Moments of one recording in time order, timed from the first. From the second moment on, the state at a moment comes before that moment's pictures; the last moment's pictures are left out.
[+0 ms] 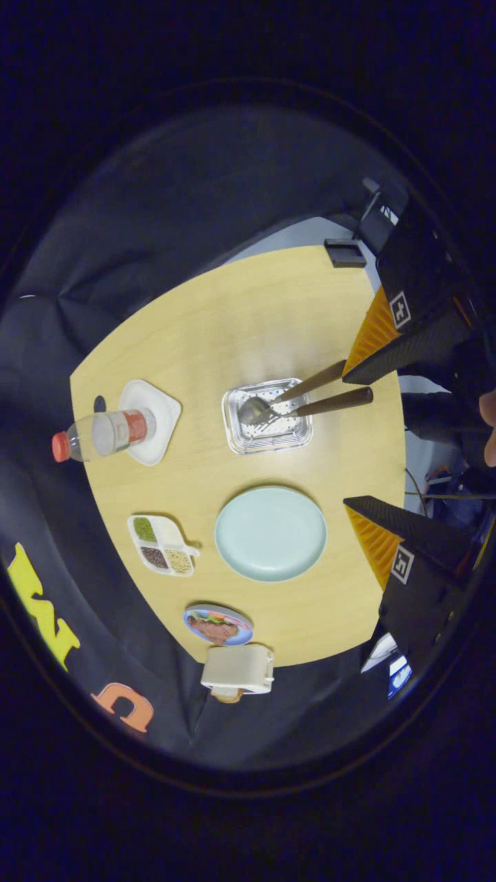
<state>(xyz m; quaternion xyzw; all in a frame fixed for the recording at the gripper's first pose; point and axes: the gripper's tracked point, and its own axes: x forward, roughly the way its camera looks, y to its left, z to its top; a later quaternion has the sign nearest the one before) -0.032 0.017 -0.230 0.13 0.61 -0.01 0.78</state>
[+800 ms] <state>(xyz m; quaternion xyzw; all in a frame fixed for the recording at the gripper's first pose) 0.006 0.075 0.016 0.04 0.12 0.05 0.99</state>
